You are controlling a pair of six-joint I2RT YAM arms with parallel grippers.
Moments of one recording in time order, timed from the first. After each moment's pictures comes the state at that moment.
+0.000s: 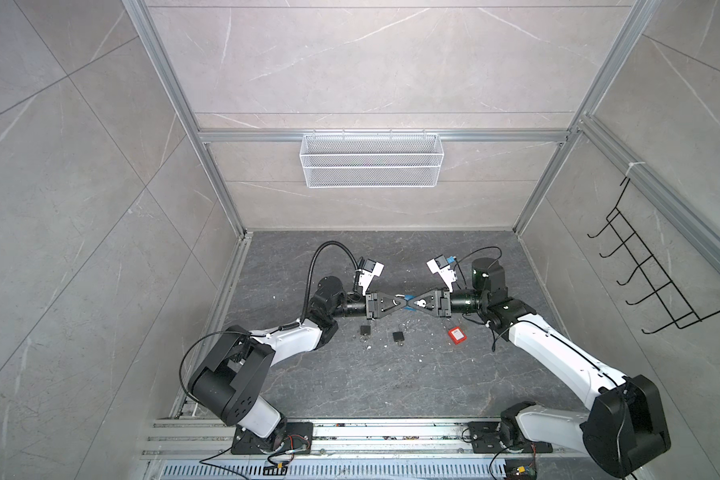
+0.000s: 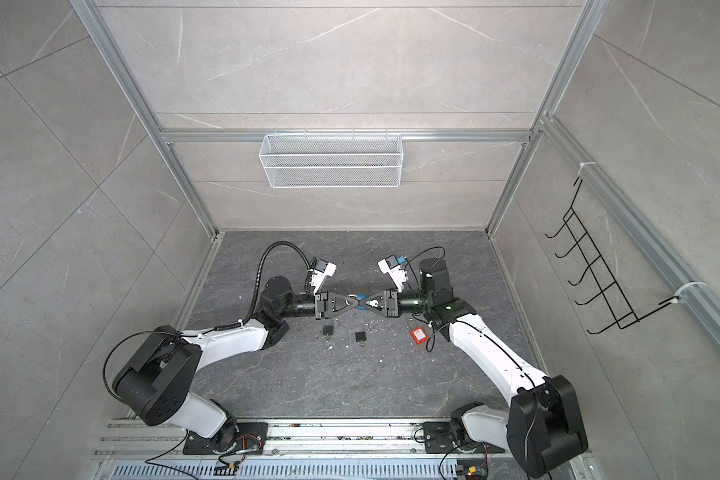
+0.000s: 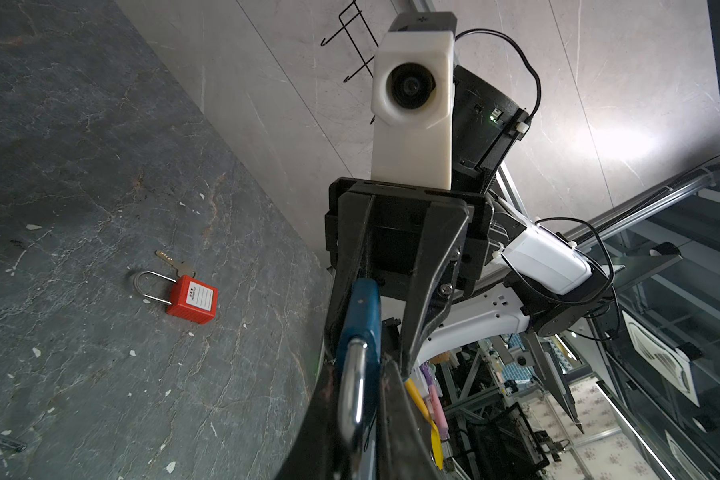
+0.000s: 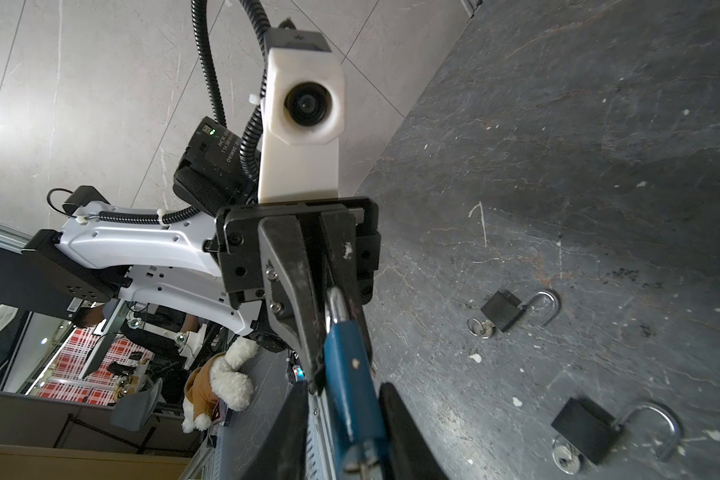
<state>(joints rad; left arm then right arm) -0.61 1.55 0.73 0.88 0.96 -0.97 0.35 1.25 0.86 -0.07 -1.04 0.45</state>
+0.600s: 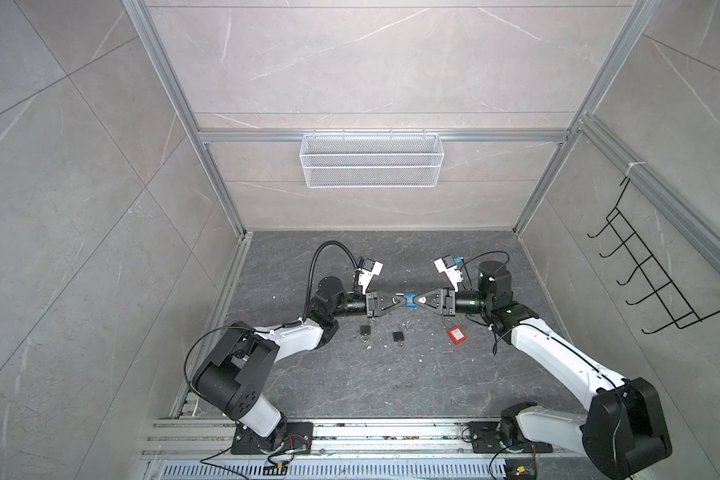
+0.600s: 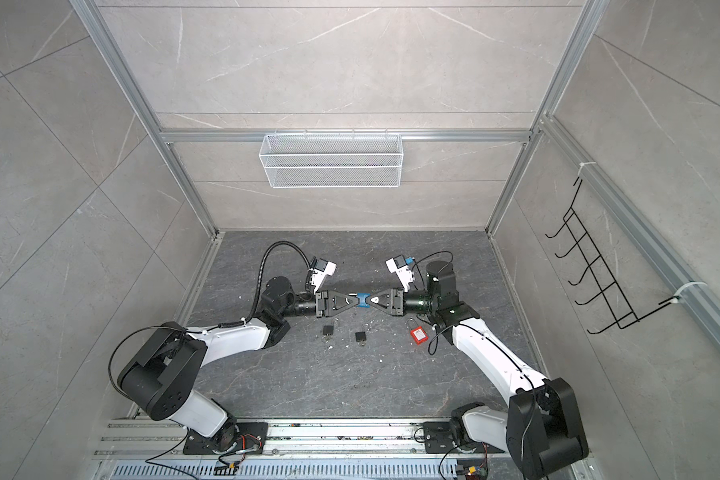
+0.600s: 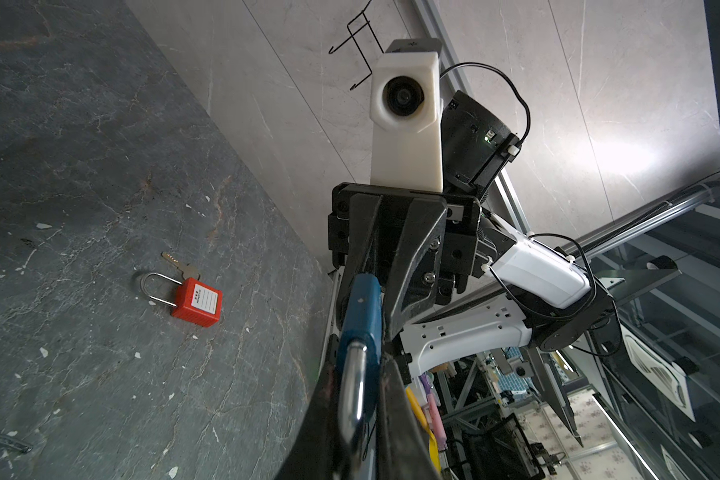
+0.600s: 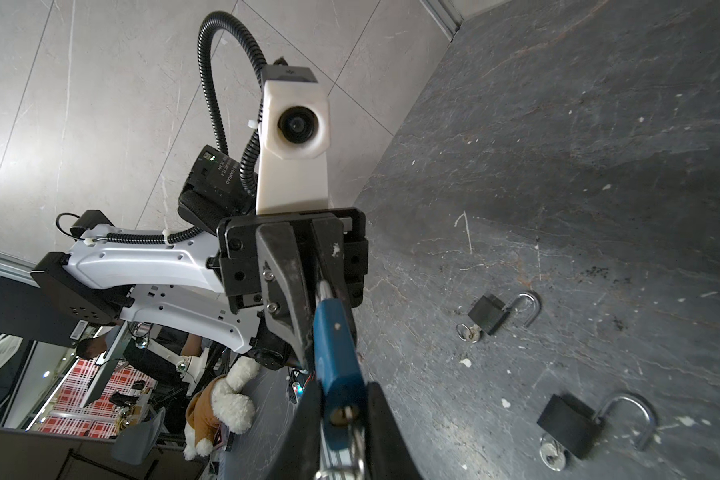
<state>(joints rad) -0.61 1.58 0.73 0.92 0.95 -1.00 0.30 1.25 0.79 0.06 -1.05 0.55</state>
